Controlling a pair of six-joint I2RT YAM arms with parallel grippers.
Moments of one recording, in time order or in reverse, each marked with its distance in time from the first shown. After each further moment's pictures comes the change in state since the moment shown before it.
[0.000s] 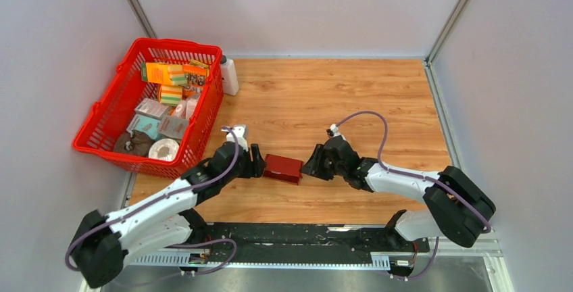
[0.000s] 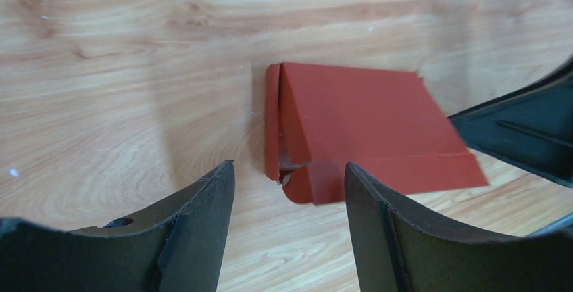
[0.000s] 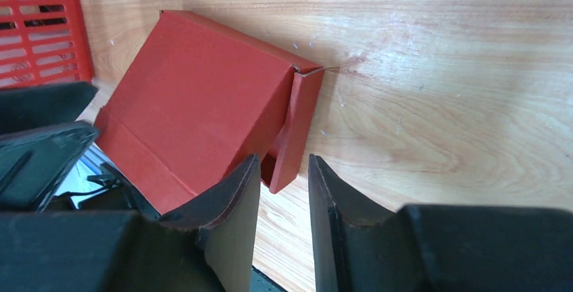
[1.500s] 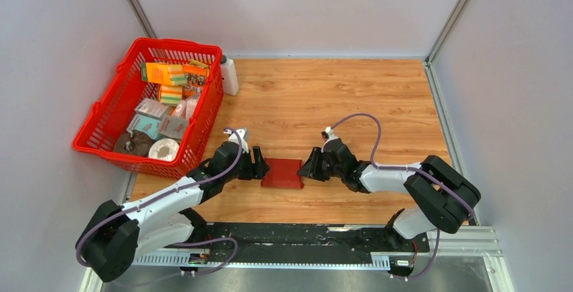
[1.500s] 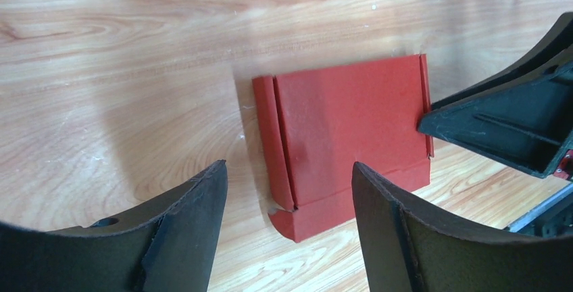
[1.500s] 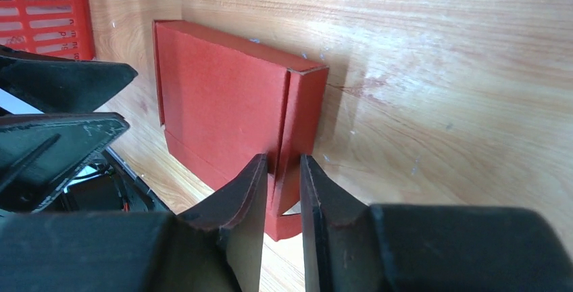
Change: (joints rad) left arm 0.099 0.189 -0.080 0.208 0.212 0.007; right arm -0.016 0.134 -0.051 0.241 -0.081 -0.070
